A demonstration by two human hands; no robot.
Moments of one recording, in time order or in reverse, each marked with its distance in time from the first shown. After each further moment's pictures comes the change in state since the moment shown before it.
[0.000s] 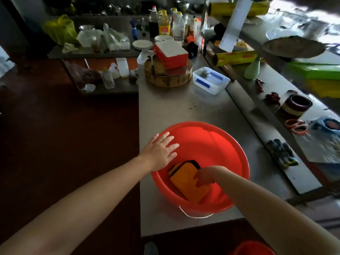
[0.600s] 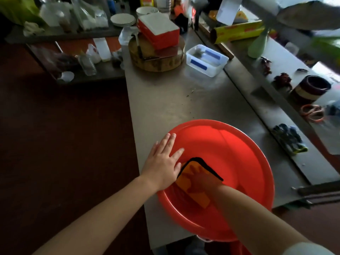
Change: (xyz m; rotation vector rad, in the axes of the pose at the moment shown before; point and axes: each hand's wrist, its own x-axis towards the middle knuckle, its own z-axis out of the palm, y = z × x) left_hand 0.011 -0.012 0.022 -0.129 0.030 -0.021; right_hand 0.094 -0.039 0.028 0.119 0.120 0.055
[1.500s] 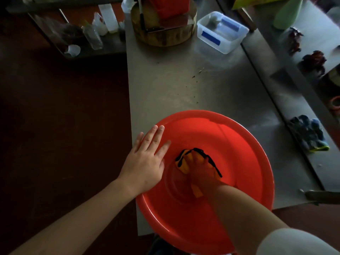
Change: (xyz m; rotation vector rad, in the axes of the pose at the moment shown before) left_hand 0.002 0.010 0.005 0.227 0.032 -0.075; right_hand 0.042 0.037 0.032 0.154 0.169 0.021
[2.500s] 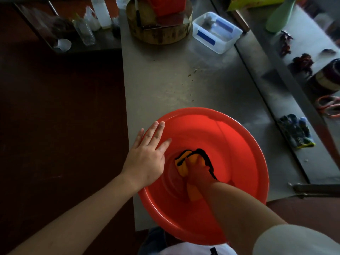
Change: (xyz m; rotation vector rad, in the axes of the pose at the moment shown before) left_hand 0.003 0.005 0.003 -0.092 0.055 -0.010; right_hand -0.024 -0.012 -0.005 0.187 -0.162 0.200
